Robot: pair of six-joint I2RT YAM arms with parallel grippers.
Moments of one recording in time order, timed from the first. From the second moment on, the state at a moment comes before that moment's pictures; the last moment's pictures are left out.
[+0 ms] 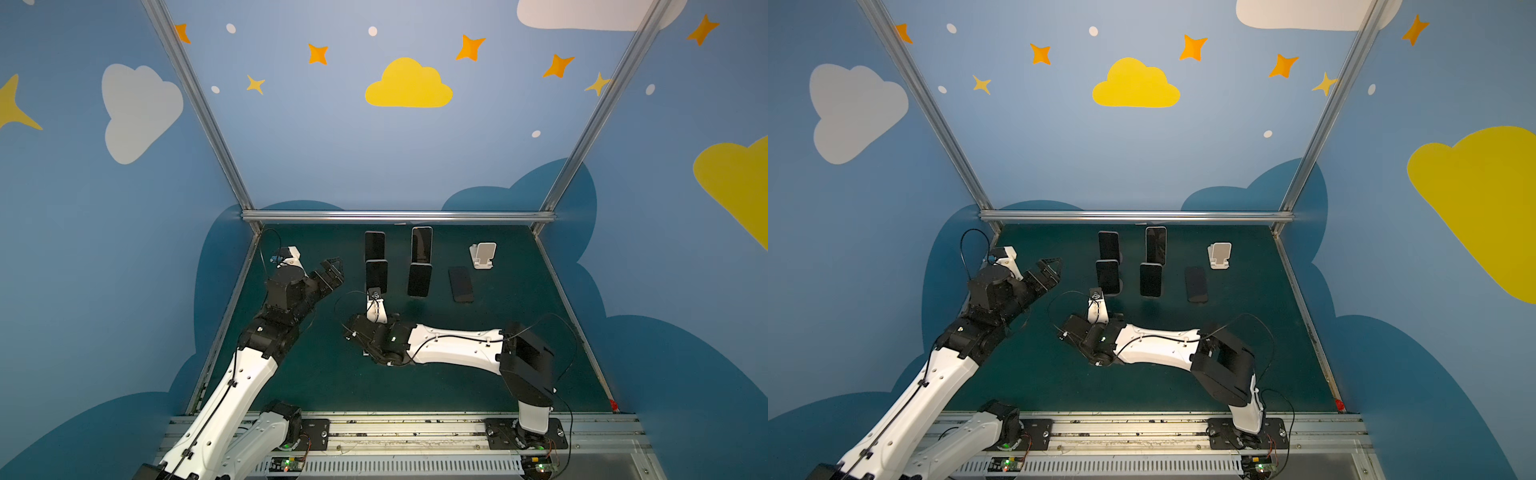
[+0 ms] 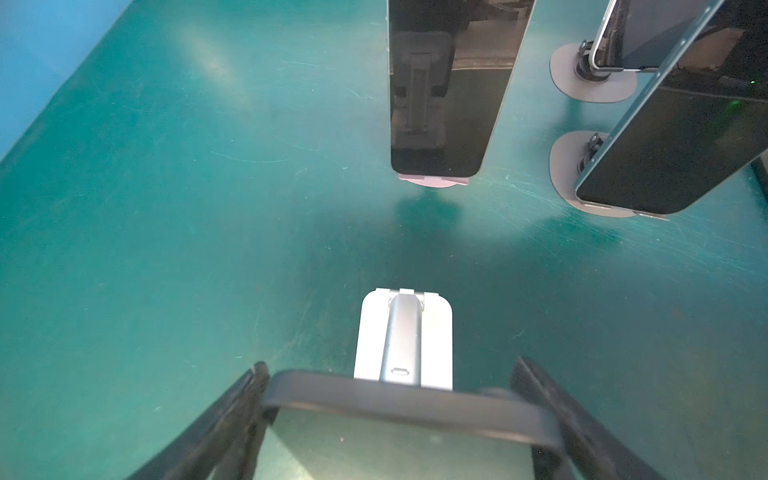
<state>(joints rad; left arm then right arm) -0.29 0.91 0.86 -0.29 -0.02 -0.83 1.28 1.92 1.40 -0.43 0.71 0.85</state>
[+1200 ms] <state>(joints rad) -0.29 0.92 0.85 -0.27 0.02 -0.83 1.29 1.74 1.23 -0.22 0.75 0.63</state>
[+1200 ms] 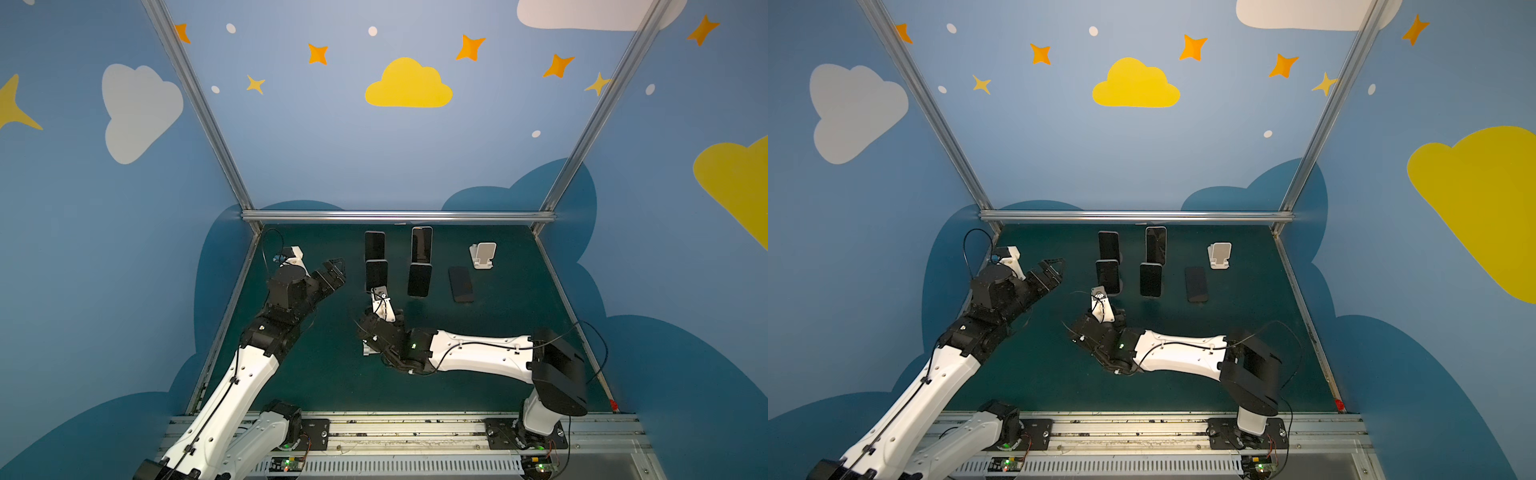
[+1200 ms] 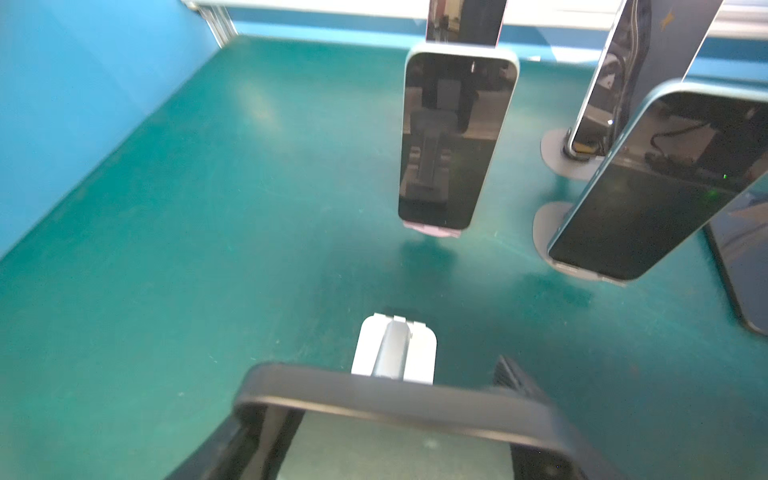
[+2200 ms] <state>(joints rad) -0.36 0.92 0.79 -0.04 0.35 -0.83 1.14 1.36 0.94 -0.22 0.78 0.47</state>
